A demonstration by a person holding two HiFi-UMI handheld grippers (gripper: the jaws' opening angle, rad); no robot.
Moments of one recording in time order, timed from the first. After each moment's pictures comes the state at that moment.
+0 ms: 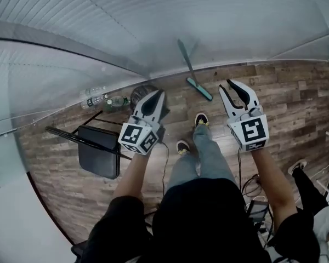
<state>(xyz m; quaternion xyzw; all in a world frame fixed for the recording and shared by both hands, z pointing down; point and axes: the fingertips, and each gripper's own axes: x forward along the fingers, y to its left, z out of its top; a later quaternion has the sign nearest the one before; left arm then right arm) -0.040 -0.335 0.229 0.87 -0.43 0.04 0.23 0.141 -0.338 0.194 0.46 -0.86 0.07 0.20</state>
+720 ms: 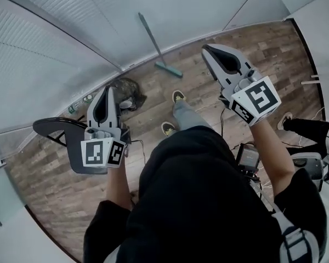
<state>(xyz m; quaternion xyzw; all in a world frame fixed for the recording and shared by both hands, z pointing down) -0.124 -0.155 0.029 0.88 -0.46 0.00 0.10 0.114 -0.158 -0.009 0.48 -0.87 0.02 0.08</state>
